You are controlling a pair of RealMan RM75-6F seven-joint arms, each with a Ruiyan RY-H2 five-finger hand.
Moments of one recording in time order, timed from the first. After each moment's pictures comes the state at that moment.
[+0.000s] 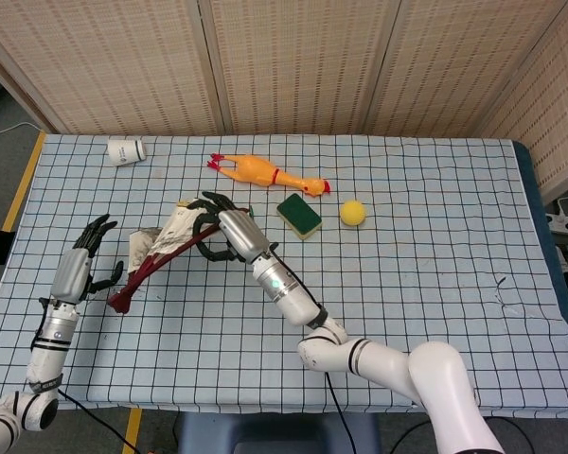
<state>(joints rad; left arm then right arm) -0.46 -1.62 -0.17 -0.85 1.46 1.27 -0.66 1.22 -2.03 0.49 -0.86 -1.26 0.87 0.50</state>
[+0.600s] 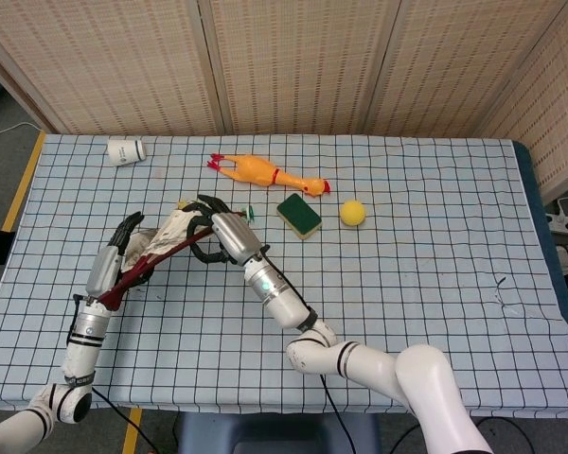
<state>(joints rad) -0.52 -1.72 -0.20 -0.86 1.44 1.27 -0.71 1.26 -2.08 0.51 -0.81 -1.21 0.85 0.45</state>
